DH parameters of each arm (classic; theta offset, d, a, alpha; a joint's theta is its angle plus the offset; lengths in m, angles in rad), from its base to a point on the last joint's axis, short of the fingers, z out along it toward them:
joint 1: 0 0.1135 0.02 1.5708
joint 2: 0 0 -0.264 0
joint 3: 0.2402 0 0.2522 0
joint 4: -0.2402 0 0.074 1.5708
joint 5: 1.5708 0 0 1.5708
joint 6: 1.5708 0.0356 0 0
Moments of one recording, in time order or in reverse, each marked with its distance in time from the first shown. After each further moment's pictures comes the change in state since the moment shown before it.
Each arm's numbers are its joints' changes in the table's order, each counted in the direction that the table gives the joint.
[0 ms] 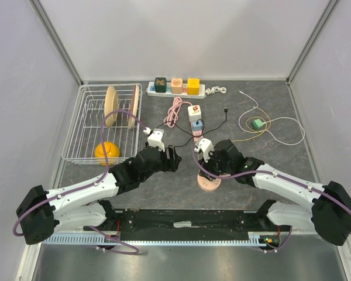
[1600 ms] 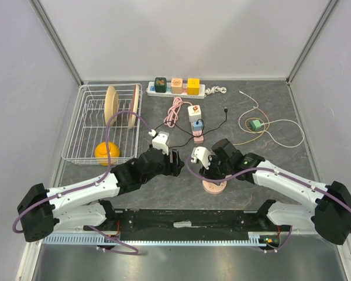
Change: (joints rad) left arm -0.046 -0.014 0.026 -0.060 0.034 -0.002; right arm 0.006 -0.011 0.103 -0.286 -0.051 -0.280
